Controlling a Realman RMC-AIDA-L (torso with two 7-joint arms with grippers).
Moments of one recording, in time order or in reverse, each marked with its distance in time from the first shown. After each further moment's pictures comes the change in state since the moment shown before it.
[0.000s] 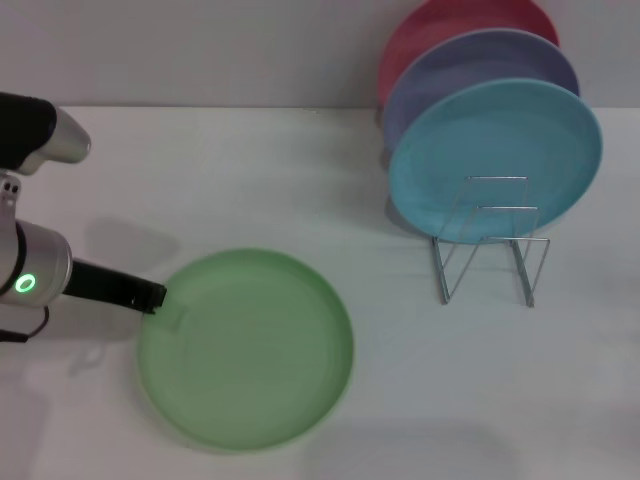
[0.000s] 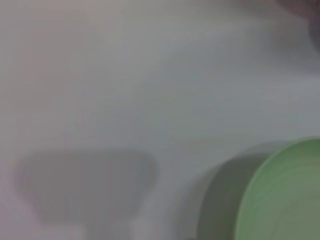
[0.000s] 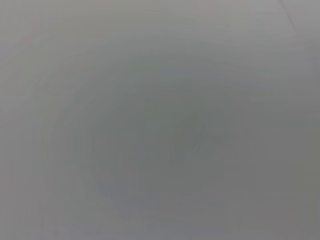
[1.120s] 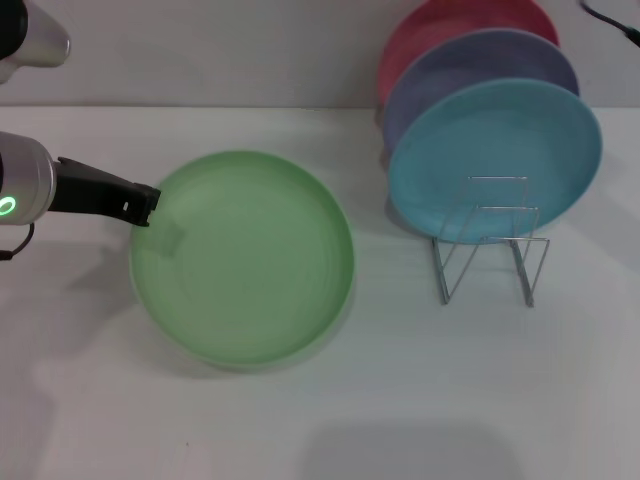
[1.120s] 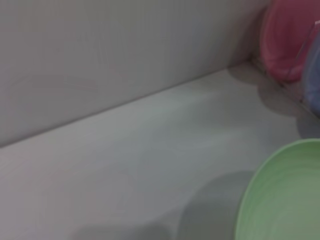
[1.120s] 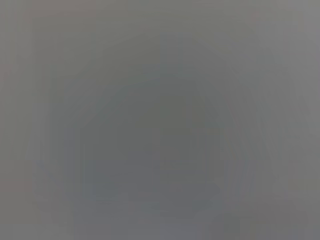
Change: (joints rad) left arm 0.007 0.000 -0.009 -0.234 0.043 0.013 0.002; right arm 0.181 -0.072 -0.399 1.140 -1.239 -0.855 1.419
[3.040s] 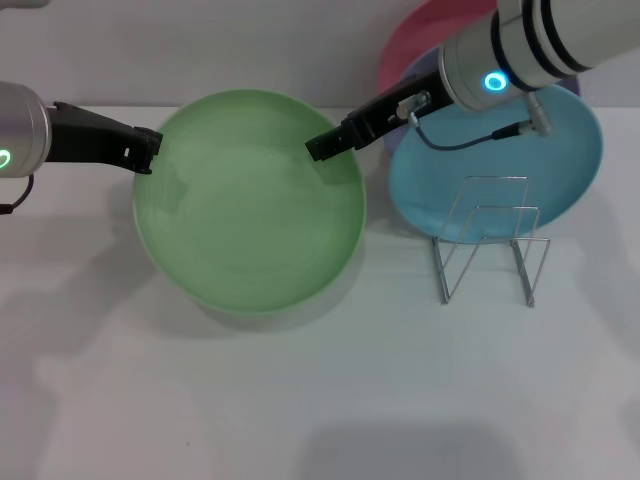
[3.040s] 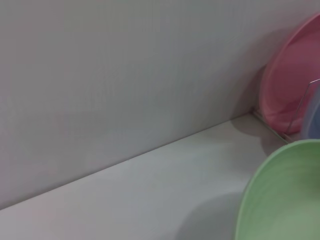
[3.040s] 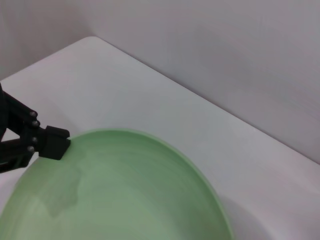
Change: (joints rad) left arm -0.016 0.000 -0.022 -0.063 -0.010 0.043 -0.007; right arm 0.452 -0.005 -0.086 -0.203 -0.932 0.505 0.785
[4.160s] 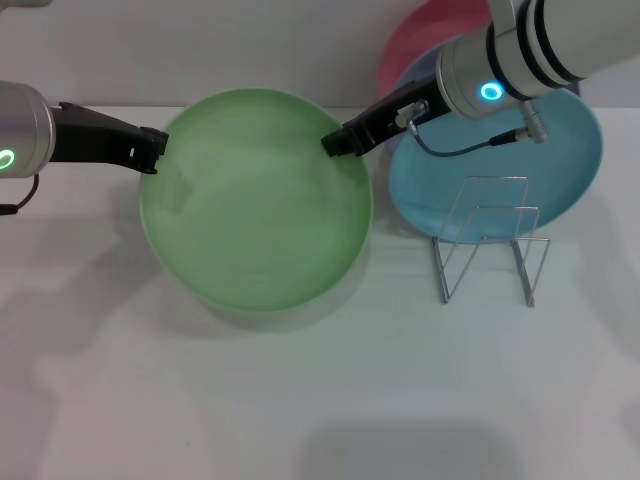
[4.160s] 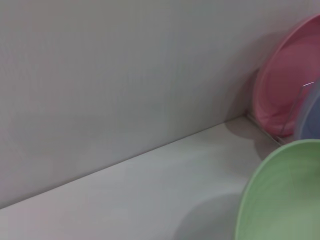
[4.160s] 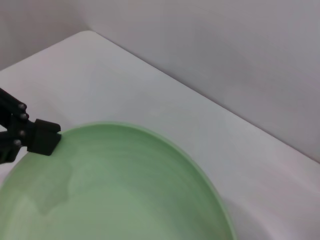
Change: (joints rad) left arm 0.000 -0.002 0.000 0.000 -0.015 0.000 0.001; right arm 0.003 0.004 -0.008 -0.045 0.003 -0.039 -0.039
